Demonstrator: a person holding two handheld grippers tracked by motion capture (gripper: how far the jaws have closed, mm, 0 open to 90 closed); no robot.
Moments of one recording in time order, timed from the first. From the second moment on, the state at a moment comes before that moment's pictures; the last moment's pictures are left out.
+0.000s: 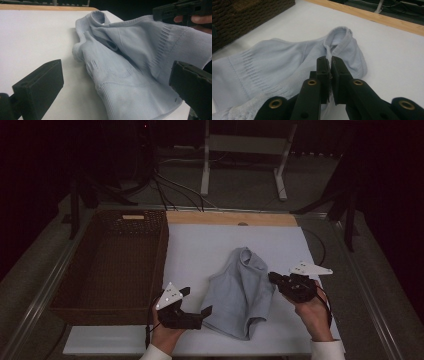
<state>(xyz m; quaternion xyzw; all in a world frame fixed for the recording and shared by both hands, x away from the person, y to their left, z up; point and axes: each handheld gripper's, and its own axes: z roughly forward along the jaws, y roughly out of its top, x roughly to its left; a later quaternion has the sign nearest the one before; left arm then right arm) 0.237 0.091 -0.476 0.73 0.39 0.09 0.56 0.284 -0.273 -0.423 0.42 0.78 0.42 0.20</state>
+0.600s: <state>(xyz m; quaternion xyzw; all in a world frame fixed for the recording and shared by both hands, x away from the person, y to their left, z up) 0.237 0.093 -0.475 0.73 0.39 0.10 0.56 0.279 -0.294 -0.424 0.43 0.77 0.41 0.21</state>
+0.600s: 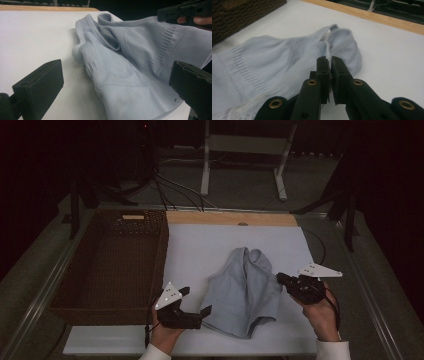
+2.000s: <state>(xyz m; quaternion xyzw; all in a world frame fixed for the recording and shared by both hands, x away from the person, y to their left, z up) 0.238 0.096 -0.474 0.73 0.39 0.10 0.56 0.280 -0.329 -0.429 0.47 0.76 0.37 0.24</state>
